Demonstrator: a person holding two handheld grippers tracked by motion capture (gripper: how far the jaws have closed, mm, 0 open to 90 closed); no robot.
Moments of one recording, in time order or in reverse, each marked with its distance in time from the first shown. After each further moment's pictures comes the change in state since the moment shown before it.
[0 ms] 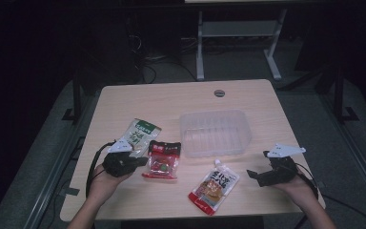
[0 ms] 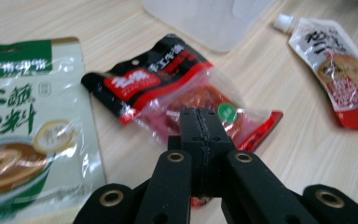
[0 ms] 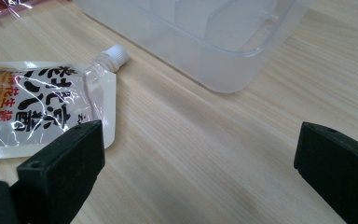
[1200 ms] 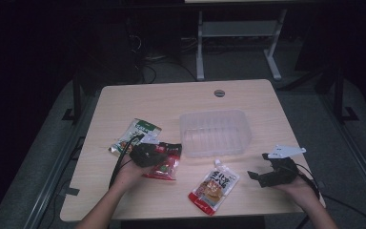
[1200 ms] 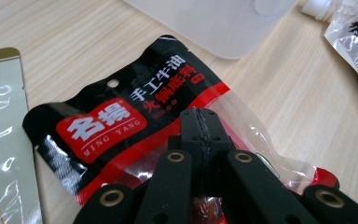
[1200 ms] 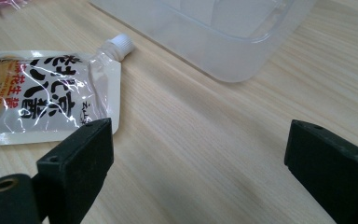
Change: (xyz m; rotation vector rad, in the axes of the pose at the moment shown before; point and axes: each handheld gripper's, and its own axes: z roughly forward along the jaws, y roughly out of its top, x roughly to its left) left arm -0.003 0.025 0.069 0.133 -0.020 0.039; right arm -0.003 -0.004 0.000 0.025 0.030 -0.002
